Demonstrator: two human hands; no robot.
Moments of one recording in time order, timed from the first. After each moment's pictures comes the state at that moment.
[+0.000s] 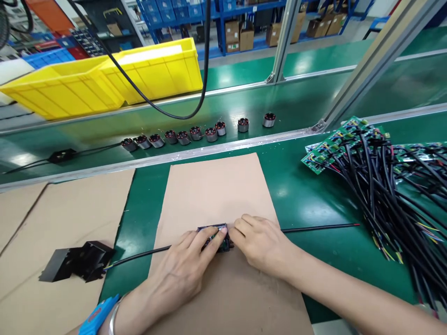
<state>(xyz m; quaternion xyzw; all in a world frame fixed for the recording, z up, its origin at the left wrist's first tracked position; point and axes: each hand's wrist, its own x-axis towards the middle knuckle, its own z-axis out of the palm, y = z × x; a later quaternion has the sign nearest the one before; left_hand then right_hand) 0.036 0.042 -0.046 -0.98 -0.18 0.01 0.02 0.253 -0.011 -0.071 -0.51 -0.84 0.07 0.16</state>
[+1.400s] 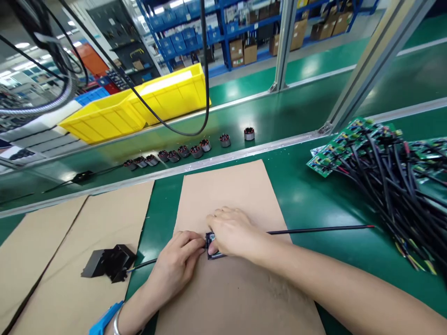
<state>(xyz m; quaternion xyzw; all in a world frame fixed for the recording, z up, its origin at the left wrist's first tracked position) -0.006 0.058 -0.051 -0.93 -0.33 -0.09 -0.12 0.202 0.051 -0.050 -0.54 -0.79 0.24 0.16</state>
